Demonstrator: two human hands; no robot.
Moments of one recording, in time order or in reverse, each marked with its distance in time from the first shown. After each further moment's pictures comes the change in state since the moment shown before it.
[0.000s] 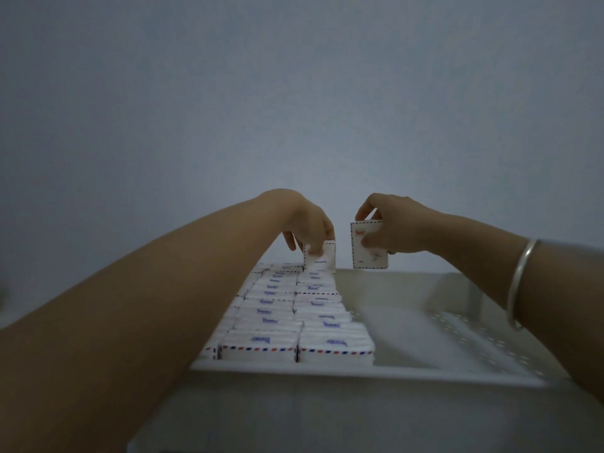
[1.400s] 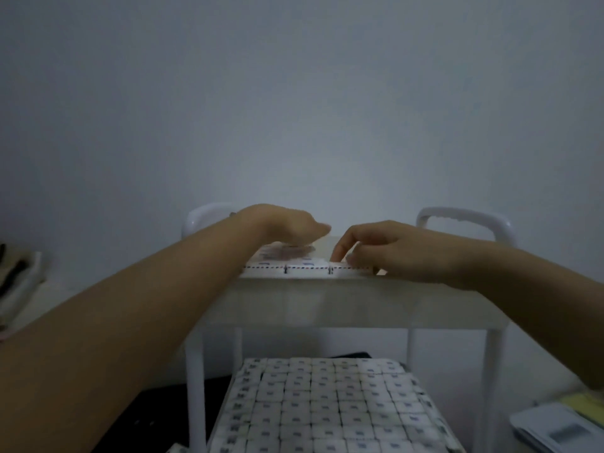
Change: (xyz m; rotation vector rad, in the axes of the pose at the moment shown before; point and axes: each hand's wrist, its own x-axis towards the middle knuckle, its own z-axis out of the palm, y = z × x) left_hand -0.121 0.040 0.047 -0.051 0.078 -0.023; right_hand -0.172 -0.030 -0.027 0.340 -0.304 -0.118
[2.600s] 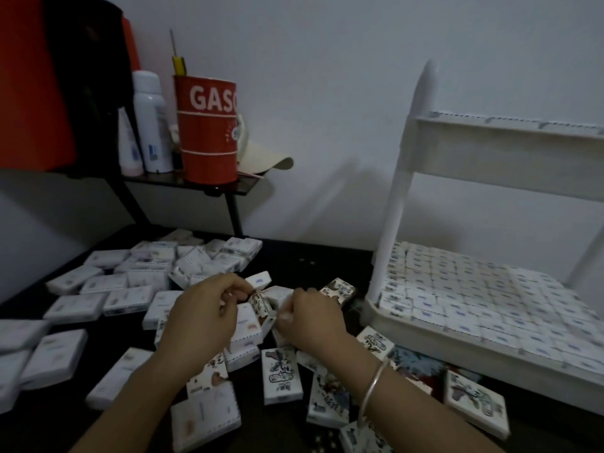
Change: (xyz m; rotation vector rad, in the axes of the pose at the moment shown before) left_hand -0.320 -0.254 0.236 -0.350 0.614 -0.424; right_hand 0.024 -0.093 0.415 -0.273 -0.118 -0.056
